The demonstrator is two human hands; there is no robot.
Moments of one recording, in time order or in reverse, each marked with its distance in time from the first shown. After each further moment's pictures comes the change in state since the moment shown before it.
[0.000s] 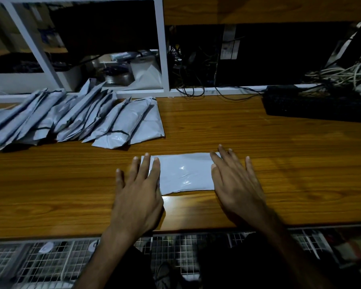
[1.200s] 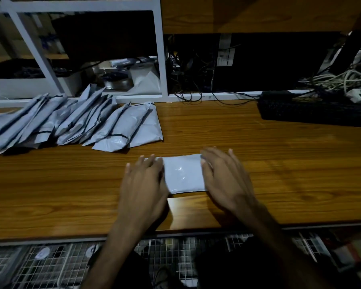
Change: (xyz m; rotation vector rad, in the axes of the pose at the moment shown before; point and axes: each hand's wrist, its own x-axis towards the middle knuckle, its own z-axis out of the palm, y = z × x) left_hand 0.007 0.026 -0.028 -0.212 0.185 -0.041; right_hand 0.014 -0.027 -0.017 0.050 0.141 -0.061
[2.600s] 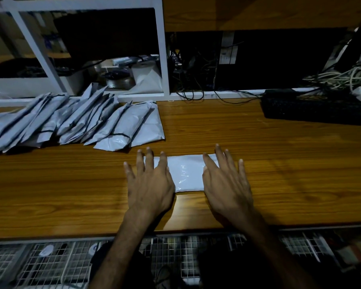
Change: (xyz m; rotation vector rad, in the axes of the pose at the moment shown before) left_hand 0.025 -0.009 0.037 0.251 -0.151 -0.077; right_hand -0.012 0.008 0.030 -0.227 -0.106 0.123
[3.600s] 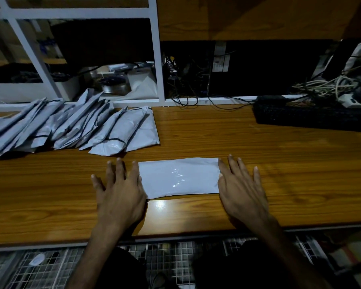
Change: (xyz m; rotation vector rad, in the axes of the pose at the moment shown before) left_hand -0.018 -0.046 -0.005 -0.014 0.036 -0.098; right_hand -0.009 0.046 -0.012 -0.015 -0.056 0.029
